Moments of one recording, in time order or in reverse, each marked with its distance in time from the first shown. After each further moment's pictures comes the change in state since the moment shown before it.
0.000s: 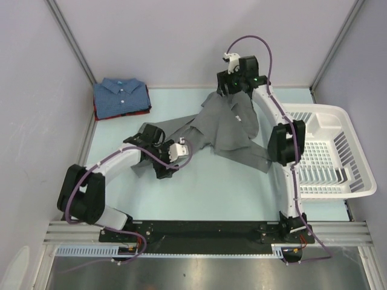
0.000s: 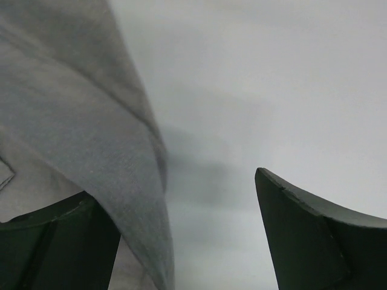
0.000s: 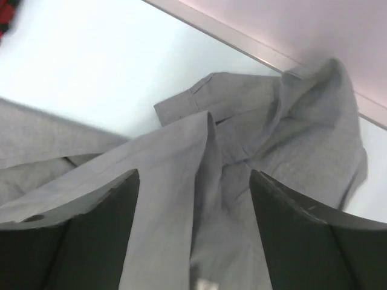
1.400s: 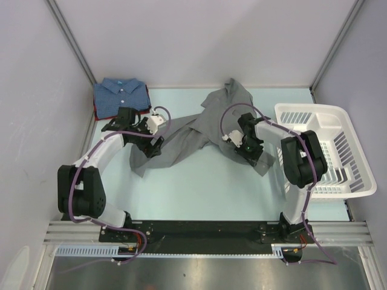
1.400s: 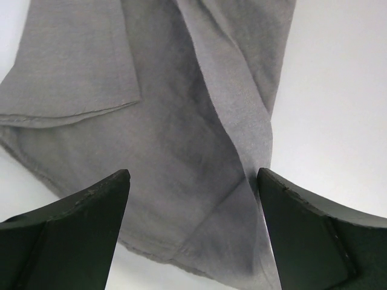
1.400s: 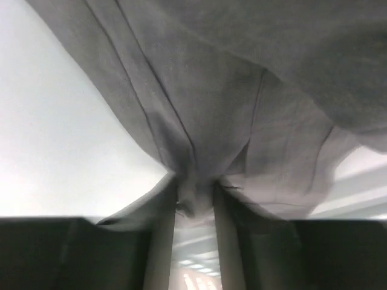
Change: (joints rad) left arm 0.296 0.060 0.188 0.006 0.060 -0.212; right arm 0.072 -0.347 -0.888 -0.410 0.253 -0.505
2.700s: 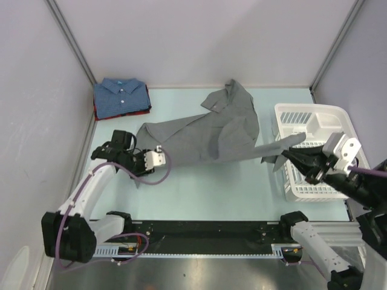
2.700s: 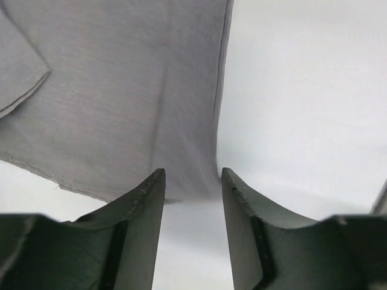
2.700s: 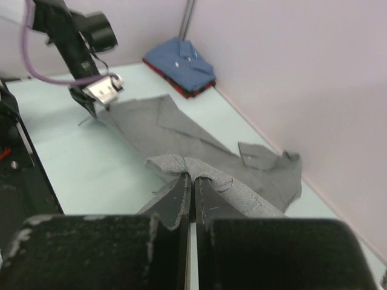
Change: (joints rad) left arm -0.036 -0.355 -0.227 -0.262 -0.053 0.459; right arm -0.039 -1.198 0.373 -0.029 -0.579 0.314
